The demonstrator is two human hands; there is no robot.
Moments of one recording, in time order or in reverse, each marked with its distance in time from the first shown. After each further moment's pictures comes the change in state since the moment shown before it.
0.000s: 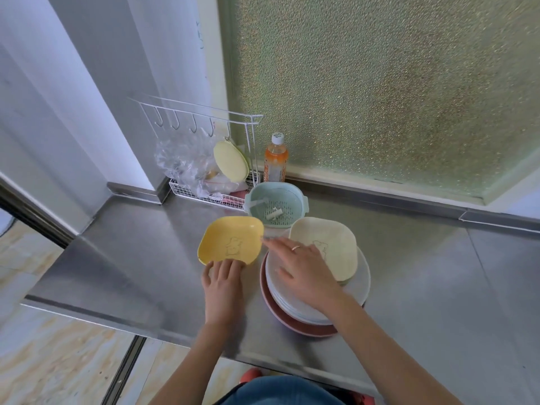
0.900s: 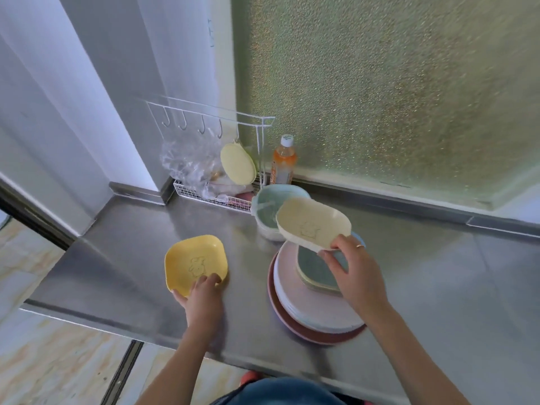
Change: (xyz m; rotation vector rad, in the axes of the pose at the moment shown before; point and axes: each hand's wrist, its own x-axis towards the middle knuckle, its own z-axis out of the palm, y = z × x) left_hand 0.006 -0.058 0.004 0.030 -0.524 -0.570; right_hand -0.021 0.030 -0.024 0.109 0.394 0.266
